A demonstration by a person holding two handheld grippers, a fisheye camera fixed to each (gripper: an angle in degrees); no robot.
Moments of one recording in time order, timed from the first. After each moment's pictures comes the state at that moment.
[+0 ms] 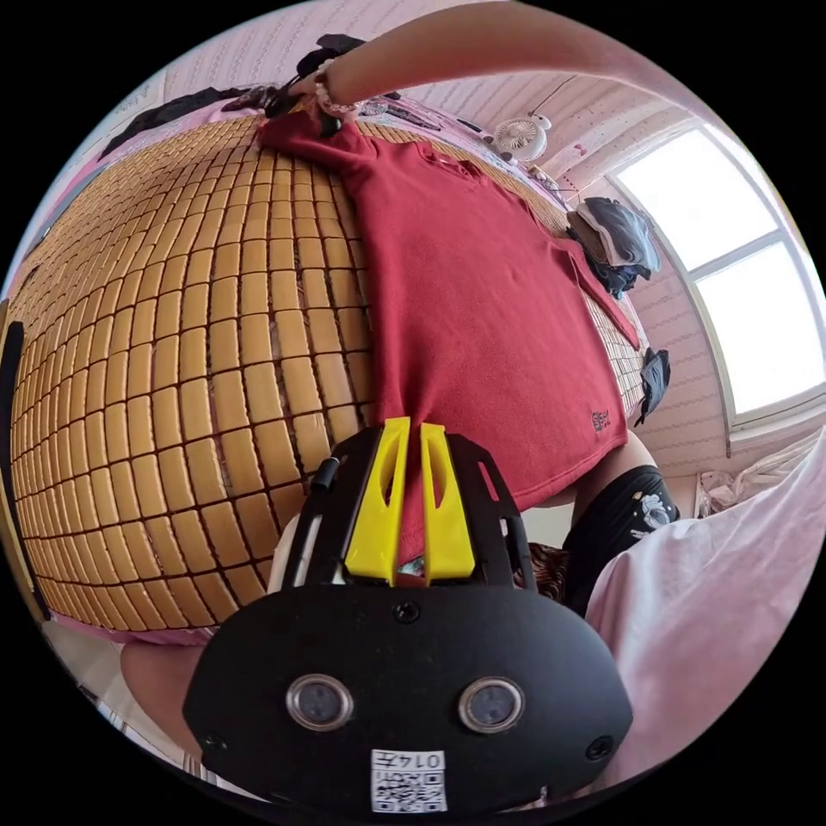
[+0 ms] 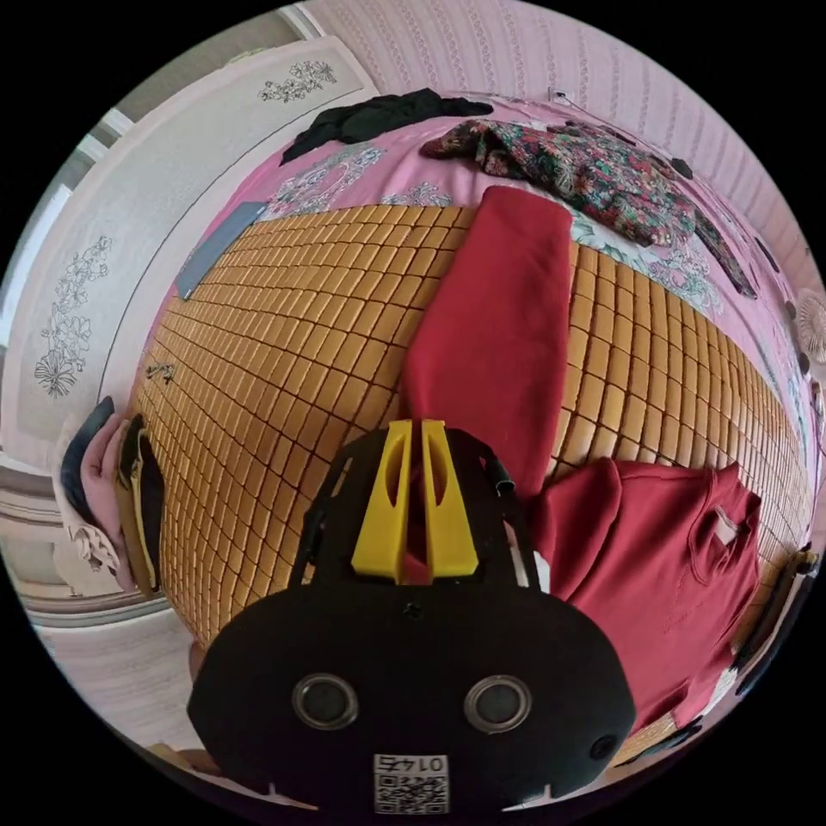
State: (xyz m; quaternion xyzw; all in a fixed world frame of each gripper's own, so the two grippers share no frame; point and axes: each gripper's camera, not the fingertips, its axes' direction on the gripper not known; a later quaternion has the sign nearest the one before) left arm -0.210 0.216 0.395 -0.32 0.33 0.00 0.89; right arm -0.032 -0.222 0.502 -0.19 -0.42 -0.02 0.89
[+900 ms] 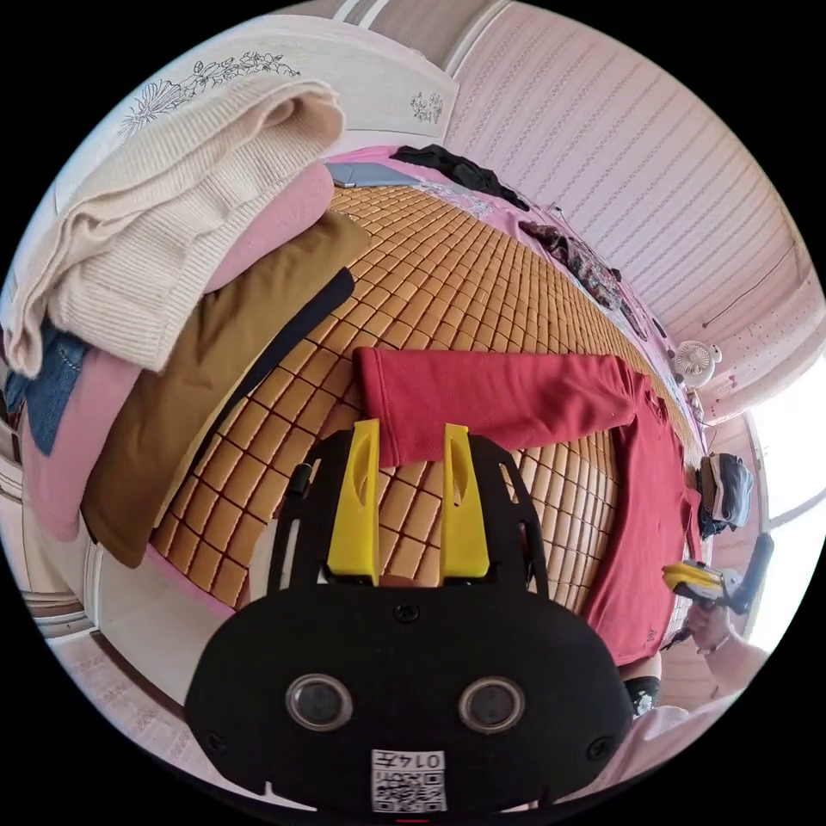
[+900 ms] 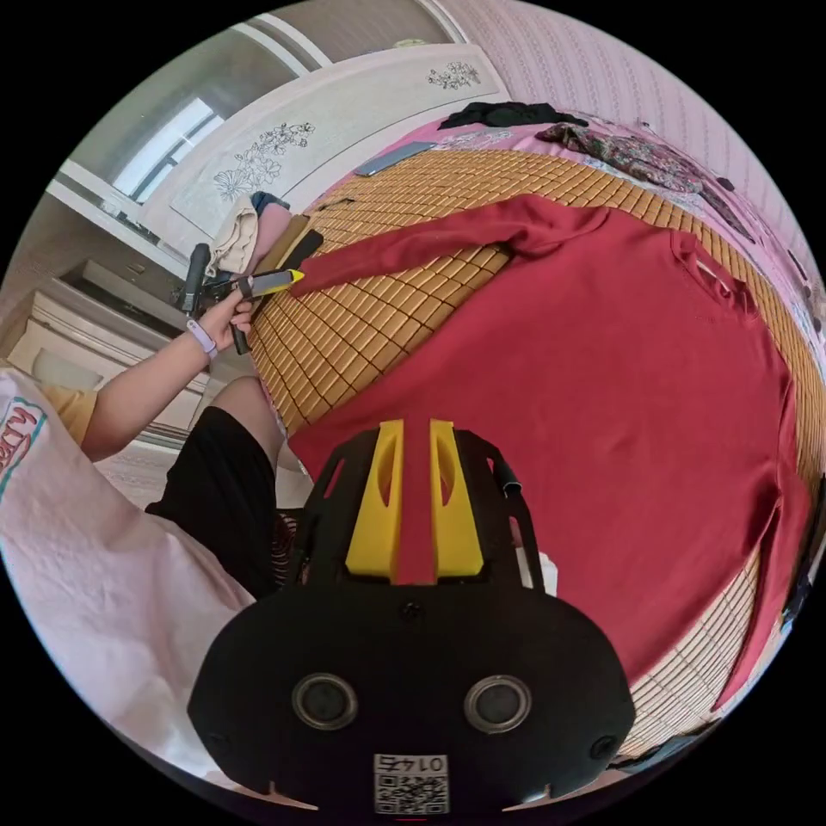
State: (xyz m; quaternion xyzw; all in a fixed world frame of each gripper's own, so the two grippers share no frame) left arm -0.479 0.205 0.396 -0.26 0.09 -0.26 0.93; right arm 0.092 0.200 0.360 -0.15 -0.52 -0.10 0.83
